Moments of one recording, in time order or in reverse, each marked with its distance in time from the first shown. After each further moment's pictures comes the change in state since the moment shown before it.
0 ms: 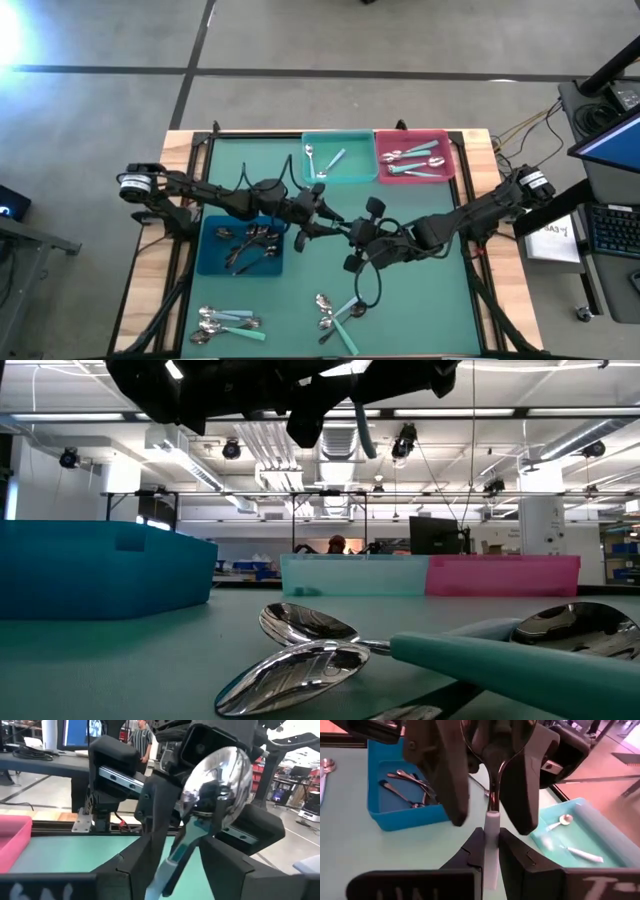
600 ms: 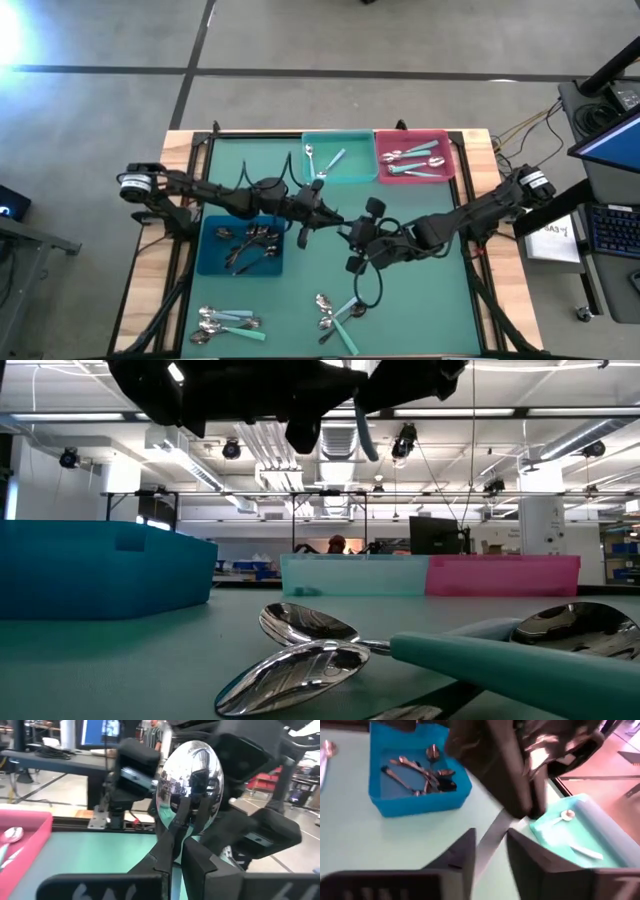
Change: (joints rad) left arm 0.026 0.001 0.000 -0.016 -0.055 0.008; right arm 0.004 -0.008 0.000 -0.058 -0.035 -0.010
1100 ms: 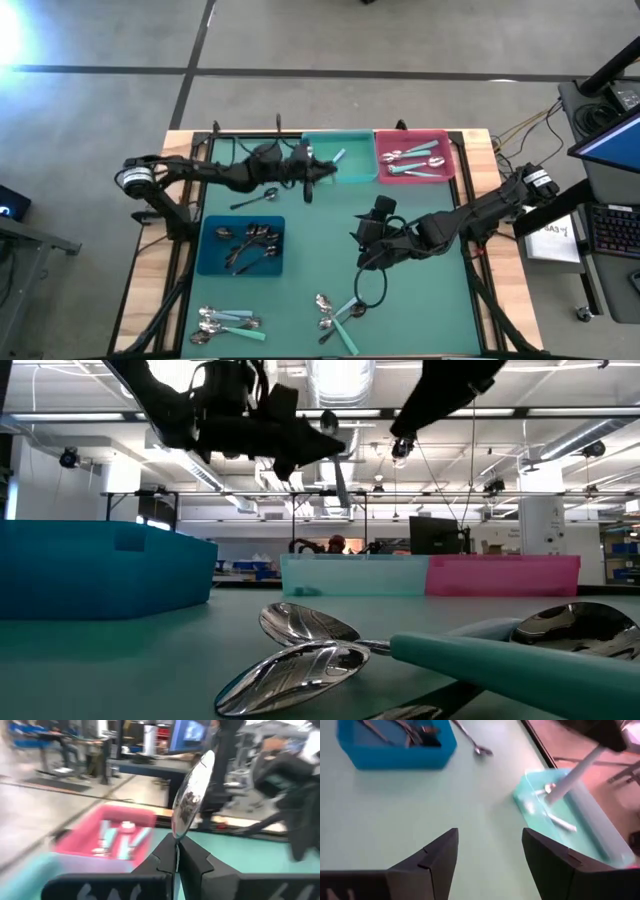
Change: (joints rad) left arm 0.300 0.000 0.000 -0.042 -0.012 0.104; right arm -0.007 -0.032 0.000 -0.258 0.004 0.047
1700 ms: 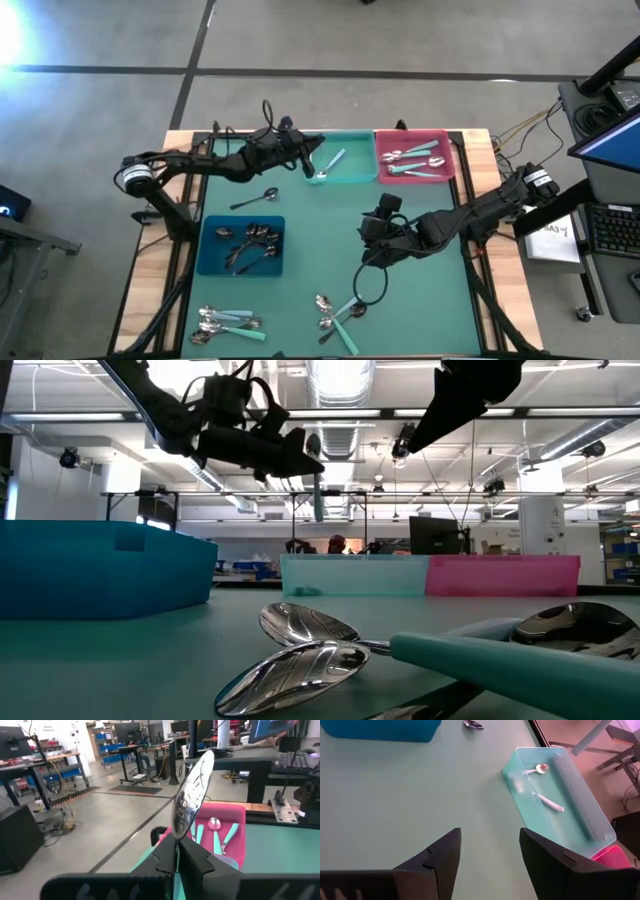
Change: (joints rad) left arm 0.122 0.000 0.000 -0.005 -0.247 0.201; right arm -0.006 -0.001 0.000 -0.126 0.002 0.045
